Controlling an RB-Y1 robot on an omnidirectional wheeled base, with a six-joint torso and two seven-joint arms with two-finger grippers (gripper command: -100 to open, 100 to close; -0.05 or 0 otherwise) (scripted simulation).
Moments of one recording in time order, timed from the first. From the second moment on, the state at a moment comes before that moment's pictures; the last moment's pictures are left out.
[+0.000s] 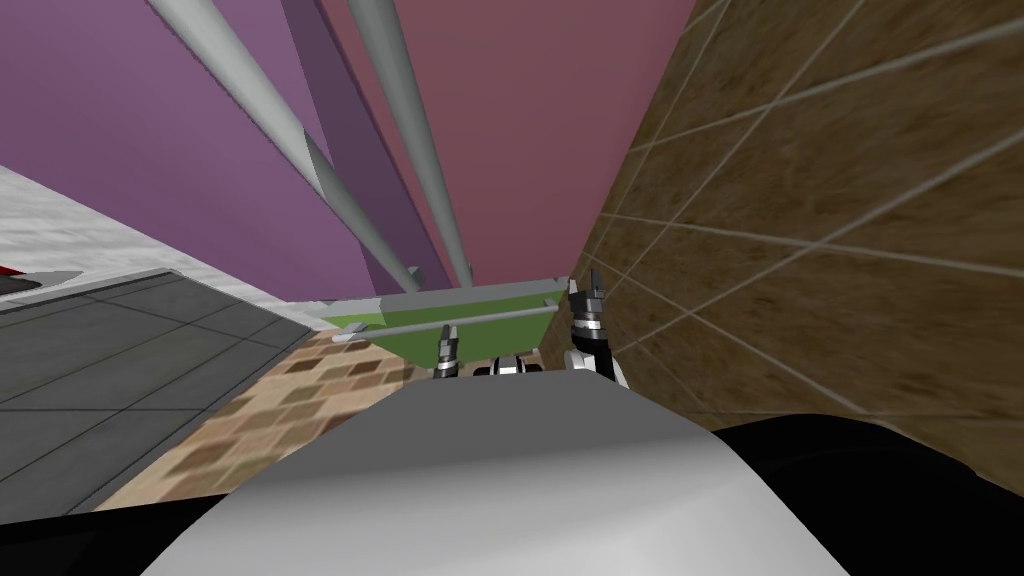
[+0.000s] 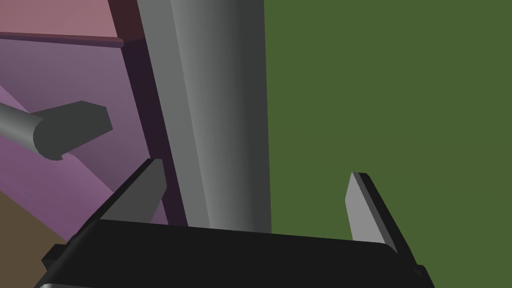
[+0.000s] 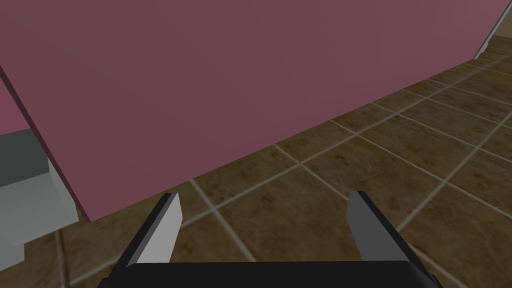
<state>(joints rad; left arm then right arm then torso) 0.25 0.02 0.04 -1.05 -0.02 -1.22 -0.04 0.50 0.02 0.05 -2.26 0.06 -0.44 -0.14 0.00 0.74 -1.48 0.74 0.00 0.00</state>
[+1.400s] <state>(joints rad) 0.33 0.01 -0.04 -1.15 0.01 -1.21 -0.09 0.50 0.02 0.05 -2.26 0.06 -0.44 -0.14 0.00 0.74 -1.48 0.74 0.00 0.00</state>
